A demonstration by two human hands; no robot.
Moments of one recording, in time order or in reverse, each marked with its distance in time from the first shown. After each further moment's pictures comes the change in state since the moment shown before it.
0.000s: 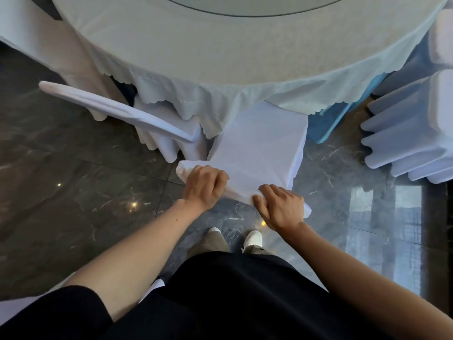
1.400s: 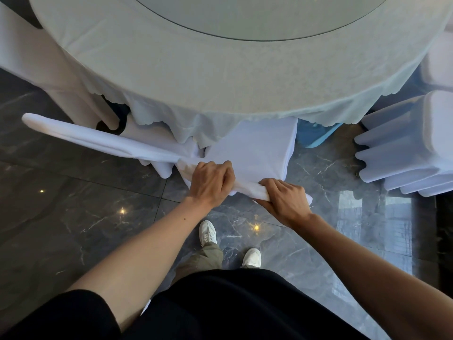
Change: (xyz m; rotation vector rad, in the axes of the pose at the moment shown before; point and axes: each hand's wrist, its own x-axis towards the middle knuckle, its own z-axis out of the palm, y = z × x) left_hand 0.115 -0.026 -0.037 0.025 0.130 0.072; right_hand 0.129 0.029 0.021 -0.020 -0.092 -0.226
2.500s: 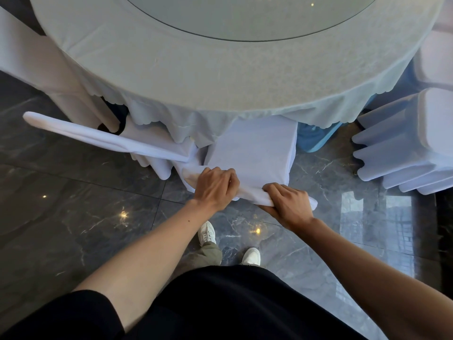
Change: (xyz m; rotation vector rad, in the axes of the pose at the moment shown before) left_hand -0.021 0.033 0.013 0.089 -0.162 0.010; right_hand -0.044 0.007 -0.010 0.032 0.120 -0.033
